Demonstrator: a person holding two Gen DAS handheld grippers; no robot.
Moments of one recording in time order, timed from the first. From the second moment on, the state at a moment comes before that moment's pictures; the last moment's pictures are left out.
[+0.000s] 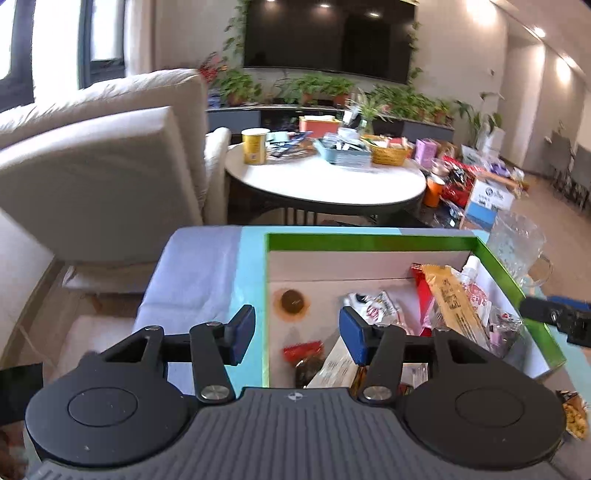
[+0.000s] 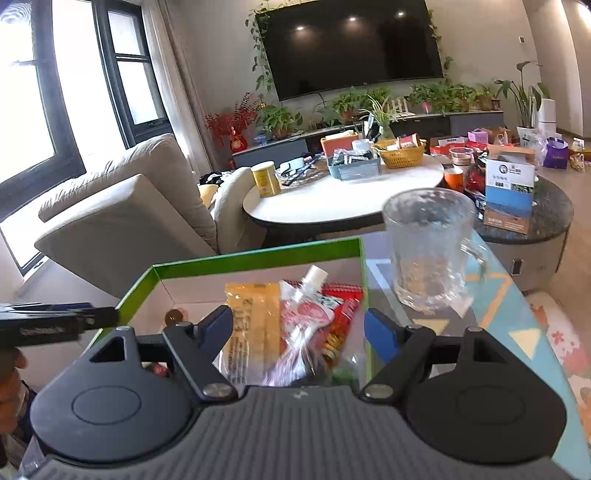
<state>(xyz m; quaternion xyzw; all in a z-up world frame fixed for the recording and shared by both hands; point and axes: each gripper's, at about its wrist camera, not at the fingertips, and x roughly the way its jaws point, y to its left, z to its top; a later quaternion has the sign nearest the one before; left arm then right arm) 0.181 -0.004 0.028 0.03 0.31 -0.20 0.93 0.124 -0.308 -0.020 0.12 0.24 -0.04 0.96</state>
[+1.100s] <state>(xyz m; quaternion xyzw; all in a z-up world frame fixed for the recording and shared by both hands) 0.103 0.045 -0.030 0.04 0.43 -0.16 0.89 0.035 -0.331 -0.089 0.05 0.32 -0.10 0.94</state>
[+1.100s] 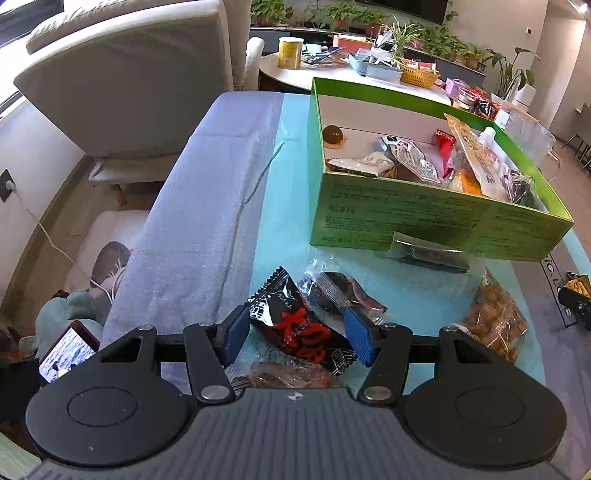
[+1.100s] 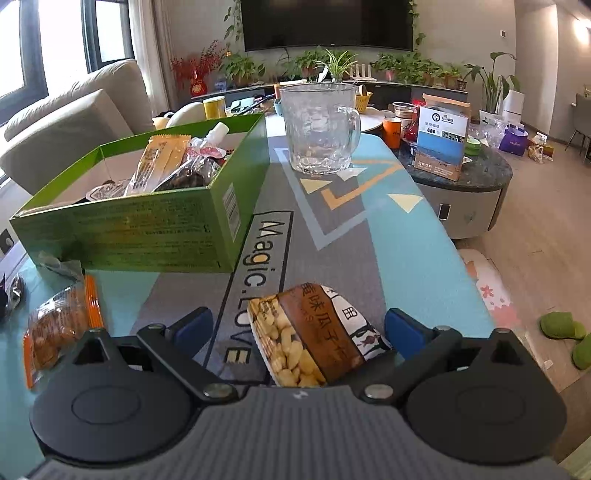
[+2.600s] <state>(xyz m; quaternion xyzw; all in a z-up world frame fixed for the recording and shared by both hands) 0.071 0.033 -0.002 0.02 0.35 -0.21 0.92 0.014 -0.310 -0.053 0.08 0.28 -0.07 0.95</state>
